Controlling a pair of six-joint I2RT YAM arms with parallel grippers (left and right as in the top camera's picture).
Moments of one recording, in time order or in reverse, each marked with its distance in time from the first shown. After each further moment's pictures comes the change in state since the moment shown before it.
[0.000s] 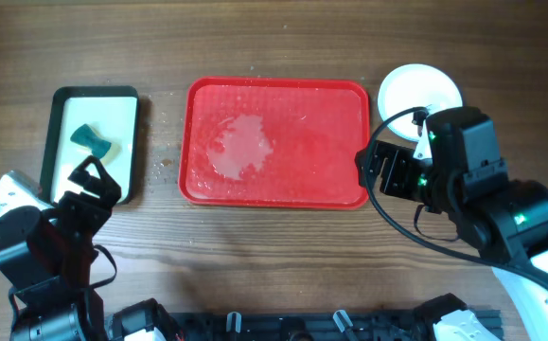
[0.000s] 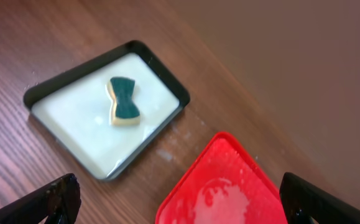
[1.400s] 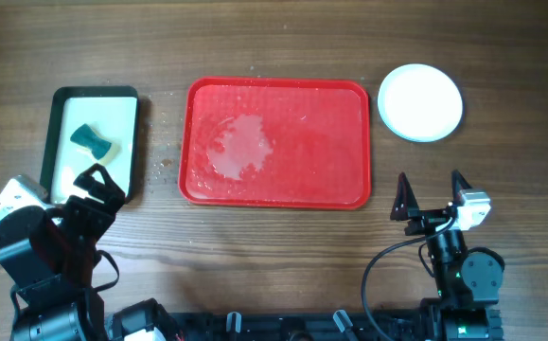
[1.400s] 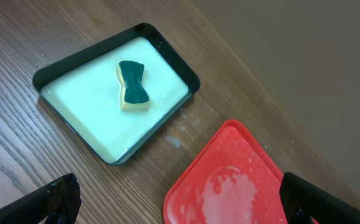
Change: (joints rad) left arm 0.000 0.002 -0.003 -0.063 0.000 0.000; right arm -0.366 -1.059 -1.245 1.114 -0.013 -0.442
